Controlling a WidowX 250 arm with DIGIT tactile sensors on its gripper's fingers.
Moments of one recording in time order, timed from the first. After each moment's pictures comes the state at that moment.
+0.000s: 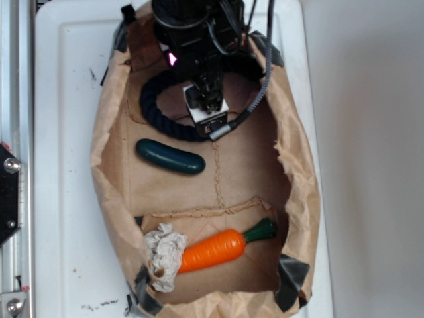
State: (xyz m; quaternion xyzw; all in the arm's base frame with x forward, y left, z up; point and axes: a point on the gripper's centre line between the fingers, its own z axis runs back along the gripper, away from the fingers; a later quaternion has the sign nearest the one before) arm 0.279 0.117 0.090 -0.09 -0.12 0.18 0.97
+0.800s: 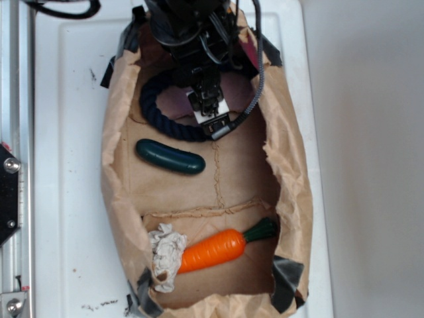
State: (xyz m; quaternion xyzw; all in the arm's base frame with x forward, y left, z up) arm 0.283 0.122 0.066 -0.04 -0.18 0.17 0.97
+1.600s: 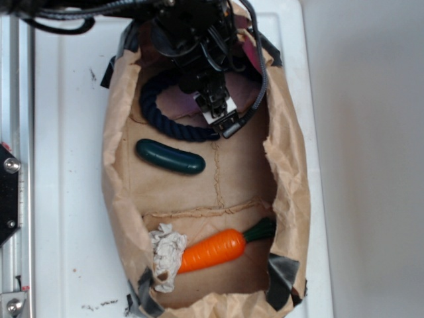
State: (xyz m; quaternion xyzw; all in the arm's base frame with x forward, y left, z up) arm 0.284 0.130 0.060 -0.02 -0.19 0.26 0.95
